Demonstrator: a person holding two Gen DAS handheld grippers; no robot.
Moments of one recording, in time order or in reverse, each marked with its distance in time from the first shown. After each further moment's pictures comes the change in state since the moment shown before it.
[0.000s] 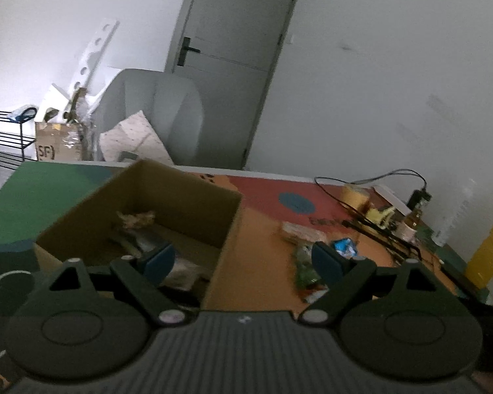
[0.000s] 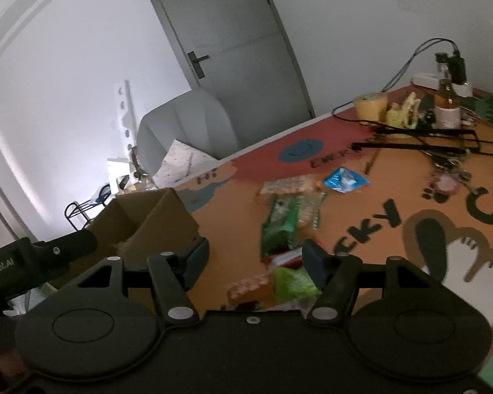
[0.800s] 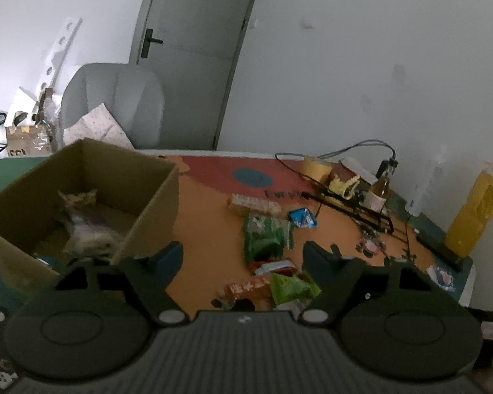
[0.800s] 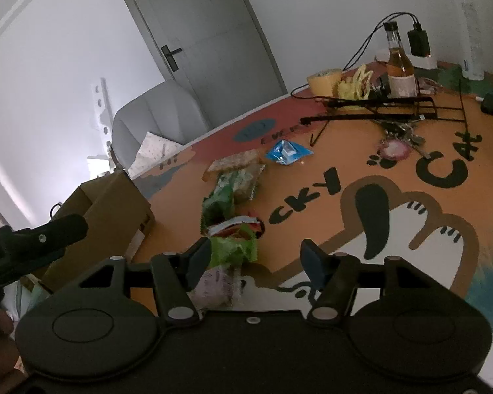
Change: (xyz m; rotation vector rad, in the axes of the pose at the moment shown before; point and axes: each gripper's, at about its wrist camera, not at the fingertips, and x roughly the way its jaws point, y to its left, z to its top) left arm 0.017 -0.054 -0.031 0.073 0.047 -0.078; right arm -0.004 -0.058 -0.023 0.055 0.039 -0.049
